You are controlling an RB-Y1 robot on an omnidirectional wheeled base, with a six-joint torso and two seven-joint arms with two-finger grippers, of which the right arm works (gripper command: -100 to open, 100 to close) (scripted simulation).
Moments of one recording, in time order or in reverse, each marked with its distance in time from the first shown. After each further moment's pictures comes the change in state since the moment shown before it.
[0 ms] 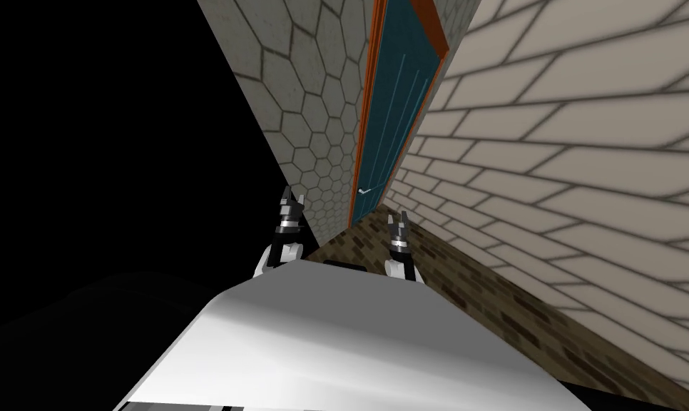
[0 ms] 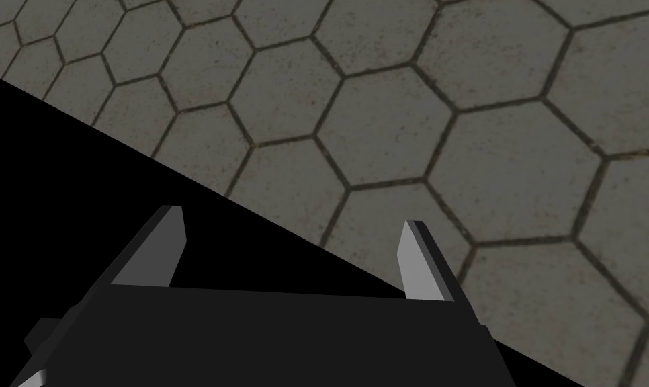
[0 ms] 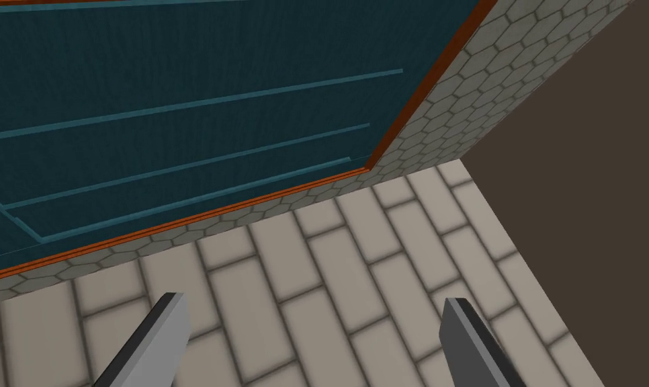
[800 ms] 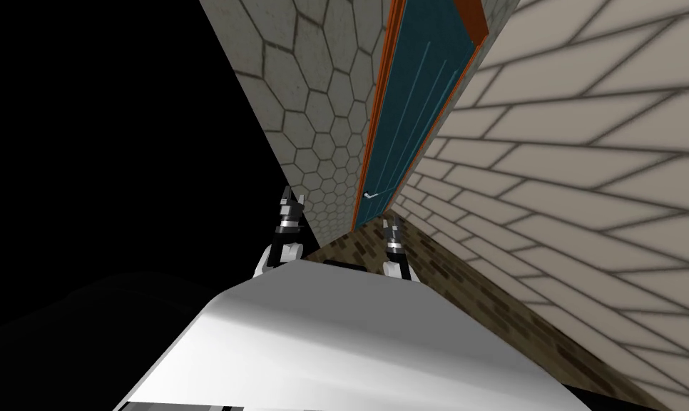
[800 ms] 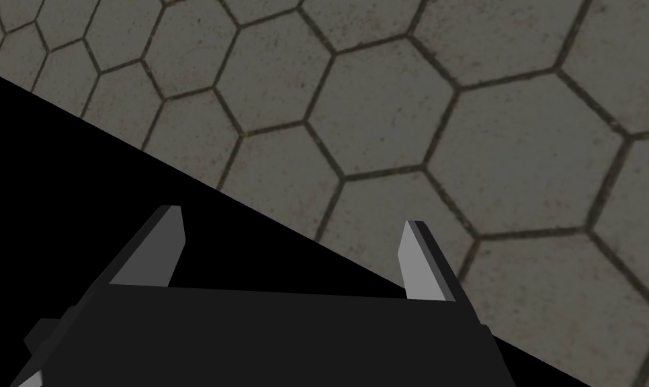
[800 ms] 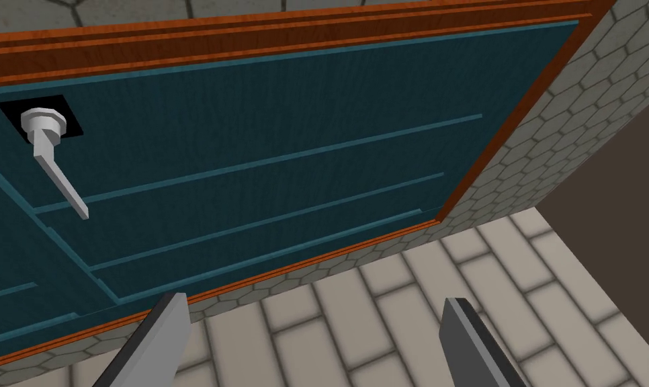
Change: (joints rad) arm -0.065 -0.050 0.041 0.204 -0.023 -0.061 -0.027
